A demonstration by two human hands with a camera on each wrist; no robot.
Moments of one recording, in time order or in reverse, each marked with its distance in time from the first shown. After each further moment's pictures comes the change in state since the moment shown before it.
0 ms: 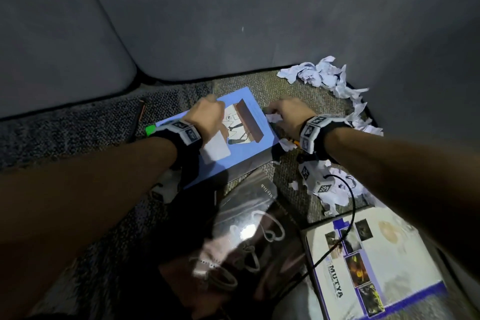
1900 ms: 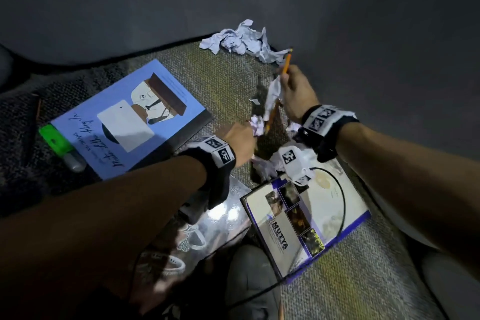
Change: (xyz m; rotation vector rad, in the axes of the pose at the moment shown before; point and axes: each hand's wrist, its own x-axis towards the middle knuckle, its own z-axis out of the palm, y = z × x) left_hand -0.031 0.191 0.066 0.000 -0.276 0.194; right_hand -0.116 0.093 0.006 0.637 0.550 0.372
